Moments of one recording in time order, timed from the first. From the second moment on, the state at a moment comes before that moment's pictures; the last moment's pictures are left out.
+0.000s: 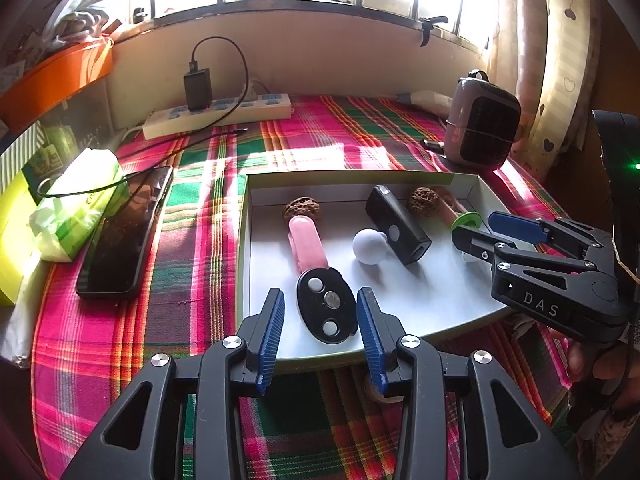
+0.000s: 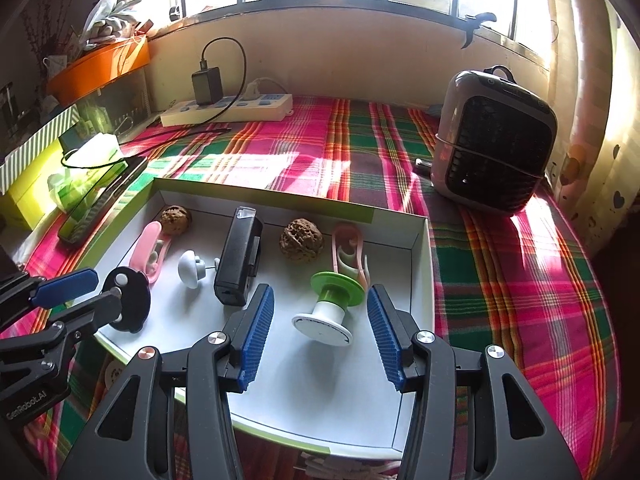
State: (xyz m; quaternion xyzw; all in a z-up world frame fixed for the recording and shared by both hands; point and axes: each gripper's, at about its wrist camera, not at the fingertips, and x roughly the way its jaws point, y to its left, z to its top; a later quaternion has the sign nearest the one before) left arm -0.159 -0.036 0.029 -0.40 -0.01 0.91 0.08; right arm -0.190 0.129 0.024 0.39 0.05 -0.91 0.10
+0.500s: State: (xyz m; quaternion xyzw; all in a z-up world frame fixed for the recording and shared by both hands) left arm -0.146 -0.037 0.036 -0.39 -0.01 0.92 0.08; right arm -0.176 0.133 0.032 0.38 0.04 -0.92 0.10
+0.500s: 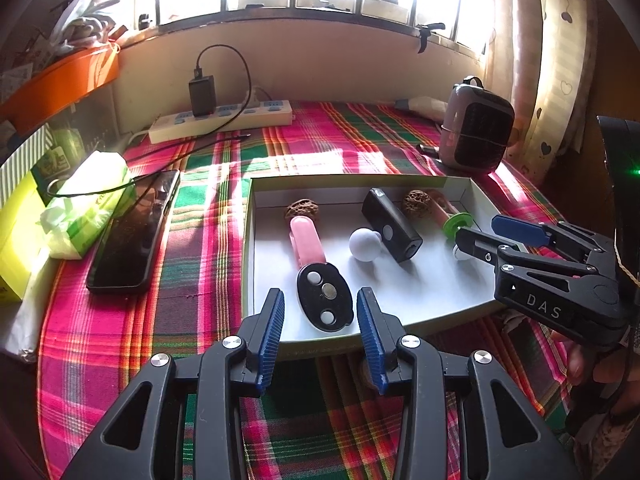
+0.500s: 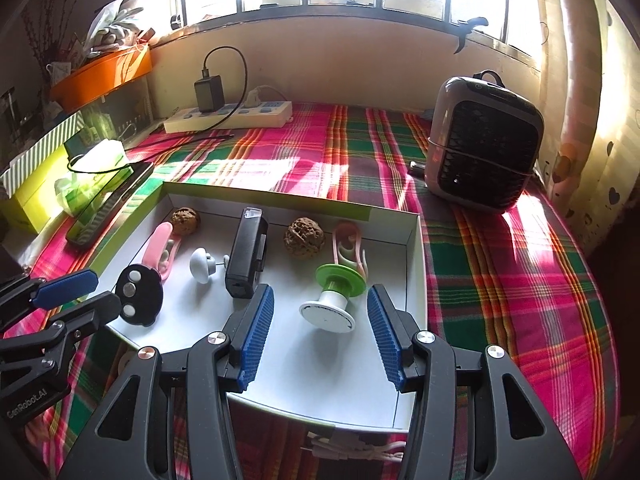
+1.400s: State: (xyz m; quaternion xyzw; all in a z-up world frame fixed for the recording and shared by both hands) left arm -0.106 -0.058 0.042 -0.38 -0.04 0.92 0.08; right arm -0.128 0.144 0.049 0.36 0.01 -0.93 0.11
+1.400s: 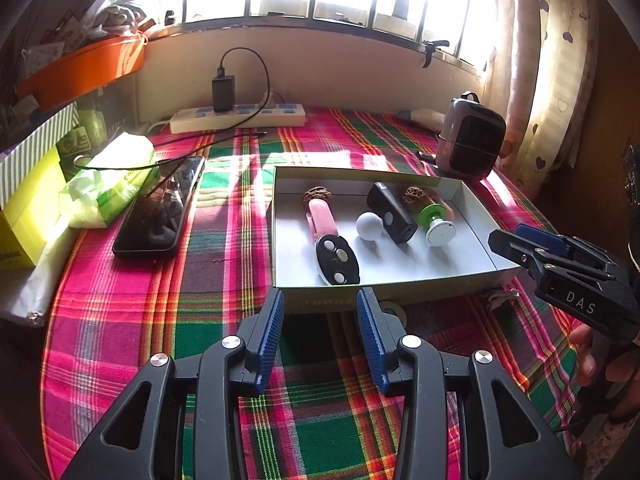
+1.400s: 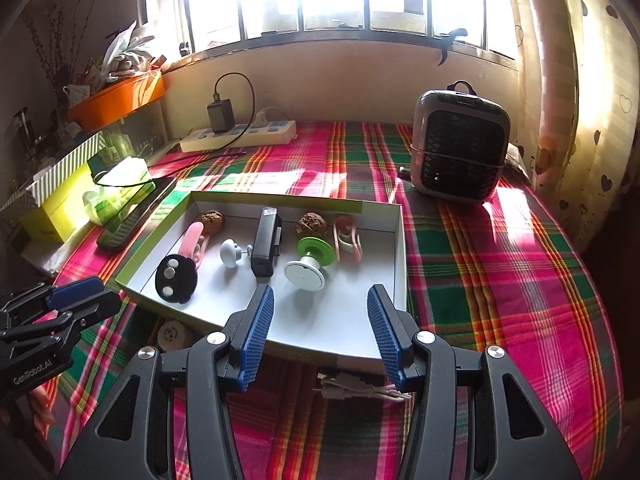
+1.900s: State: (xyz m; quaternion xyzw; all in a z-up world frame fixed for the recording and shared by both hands) left arm -0.092 -0.048 0.024 -0.40 -0.05 0.91 0.12; right arm -0.098 0.166 0.033 0.37 -0.01 -0.92 0.10
